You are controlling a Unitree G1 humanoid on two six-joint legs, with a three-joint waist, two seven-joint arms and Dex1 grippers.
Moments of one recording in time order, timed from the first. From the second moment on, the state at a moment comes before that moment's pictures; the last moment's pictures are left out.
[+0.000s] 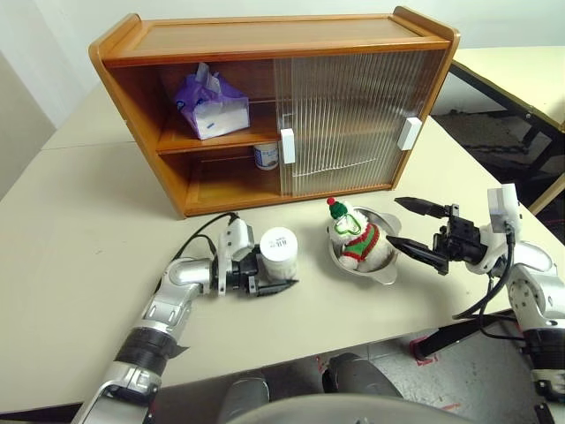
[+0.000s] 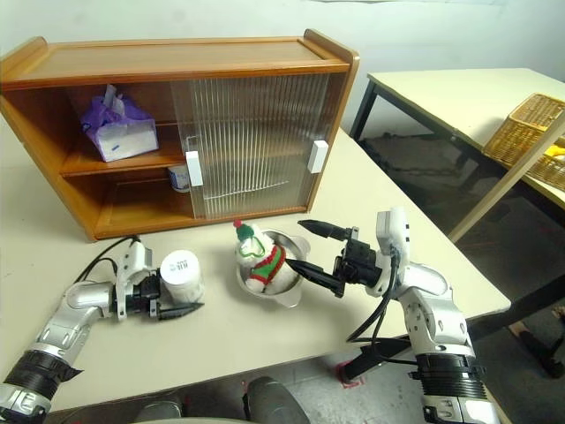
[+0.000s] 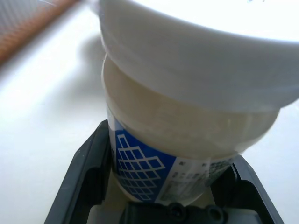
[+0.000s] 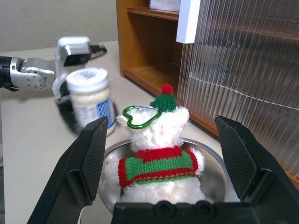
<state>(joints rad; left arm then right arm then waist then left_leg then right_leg) -0.16 0.47 -0.13 0.29 -0.19 -0.23 -1.06 -0.14 -0.57 -0.13 0.09 0.58 0.03 1.29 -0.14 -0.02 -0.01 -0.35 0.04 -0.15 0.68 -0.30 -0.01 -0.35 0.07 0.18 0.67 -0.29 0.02</state>
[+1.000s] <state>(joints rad) -0.49 0.26 0.05 0.66 -0.03 -0.08 -0.28 -0.14 -0.55 -0.13 0.11 0.58 0.01 1.28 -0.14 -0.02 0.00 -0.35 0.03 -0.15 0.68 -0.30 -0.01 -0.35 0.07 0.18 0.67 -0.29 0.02</state>
